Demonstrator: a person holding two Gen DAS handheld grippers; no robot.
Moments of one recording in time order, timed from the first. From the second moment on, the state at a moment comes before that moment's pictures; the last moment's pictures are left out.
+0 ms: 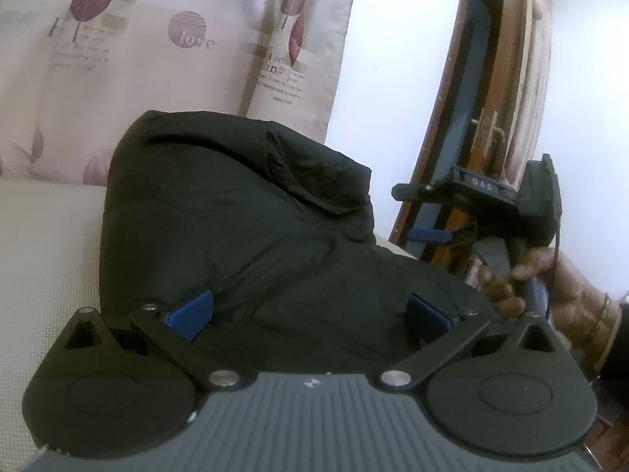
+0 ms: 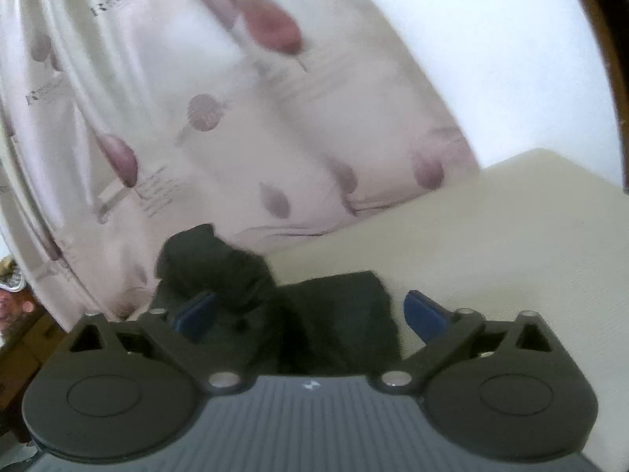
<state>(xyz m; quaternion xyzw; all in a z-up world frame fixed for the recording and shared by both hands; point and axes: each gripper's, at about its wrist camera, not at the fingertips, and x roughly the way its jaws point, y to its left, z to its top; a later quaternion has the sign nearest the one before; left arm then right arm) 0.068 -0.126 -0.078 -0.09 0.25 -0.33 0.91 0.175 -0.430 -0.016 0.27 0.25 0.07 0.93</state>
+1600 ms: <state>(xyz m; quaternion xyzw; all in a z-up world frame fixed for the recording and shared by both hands) 0.078 -0.140 -0.048 -0.11 0.32 -0.28 0.90 0.167 -0.389 -0.097 0.21 0.34 0.12 0.91</state>
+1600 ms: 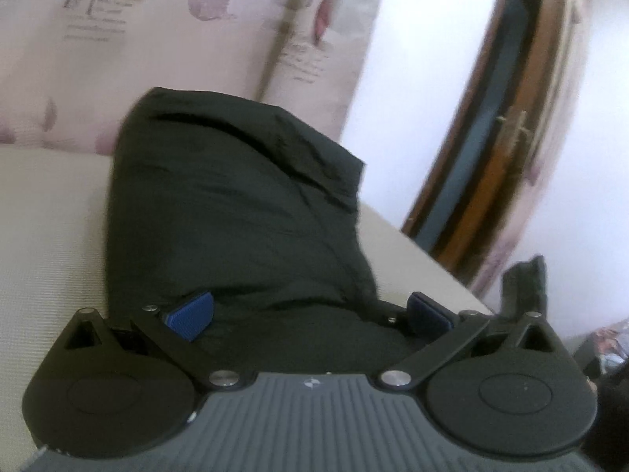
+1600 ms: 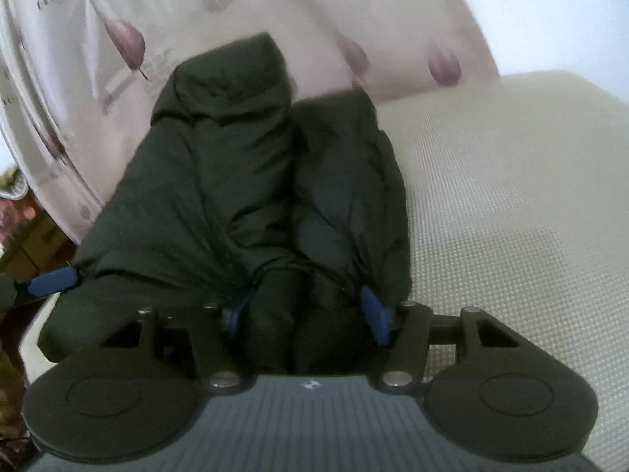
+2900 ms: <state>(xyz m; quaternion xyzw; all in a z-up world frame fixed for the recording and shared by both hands) 0.135 -0.165 -0.060 0.07 0.38 -0.16 0.91 0.176 -0.390 -0.095 0.18 0.38 0.10 0.90</state>
